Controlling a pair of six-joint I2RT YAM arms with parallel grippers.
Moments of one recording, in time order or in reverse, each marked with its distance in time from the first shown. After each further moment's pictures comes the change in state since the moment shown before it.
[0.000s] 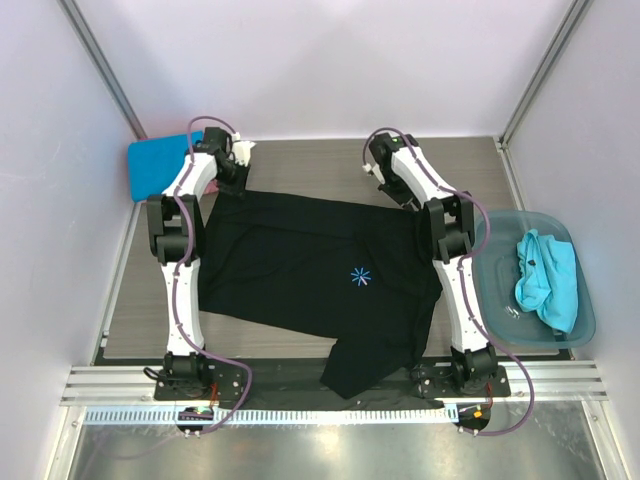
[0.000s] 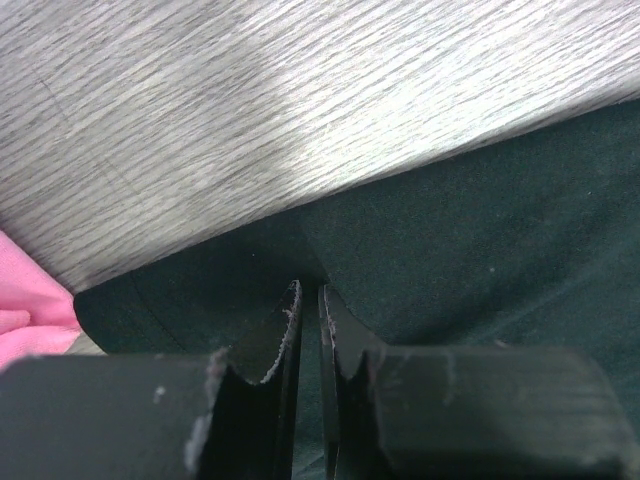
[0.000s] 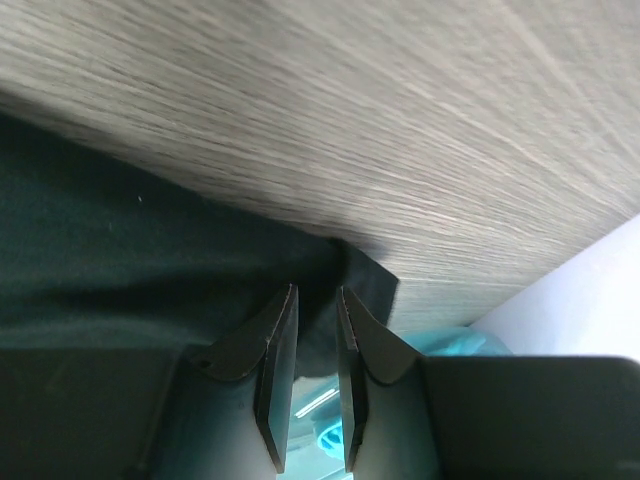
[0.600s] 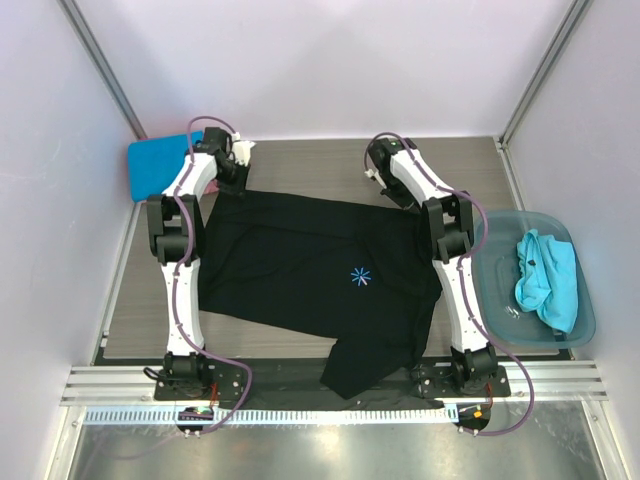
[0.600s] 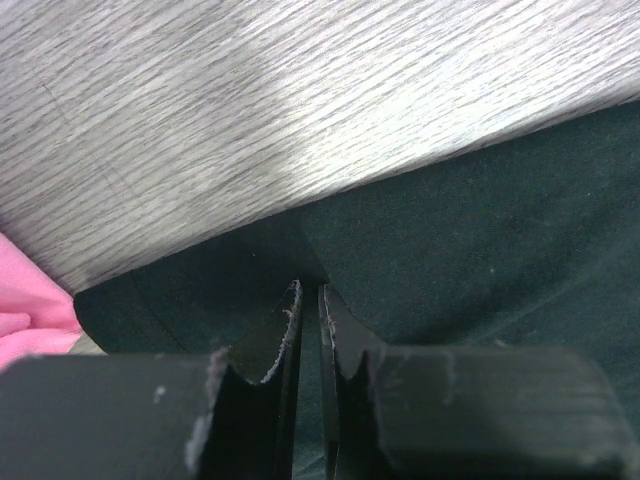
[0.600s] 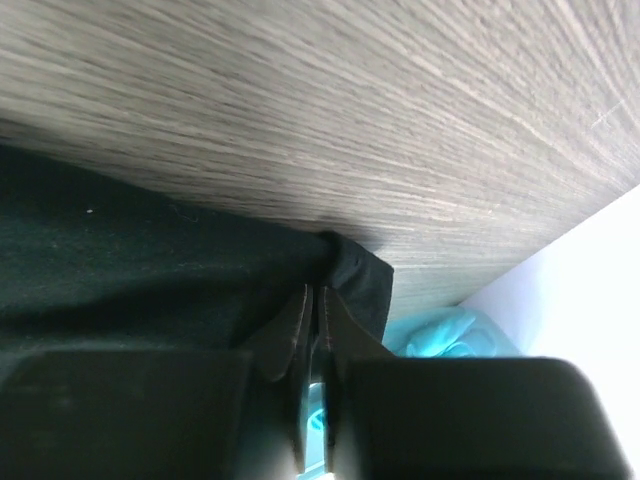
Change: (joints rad) left arm 0.000 0.000 -0.002 0.006 0.003 -0.003; right arm 0.000 0.012 -0.043 -0.004 0.069 0.005
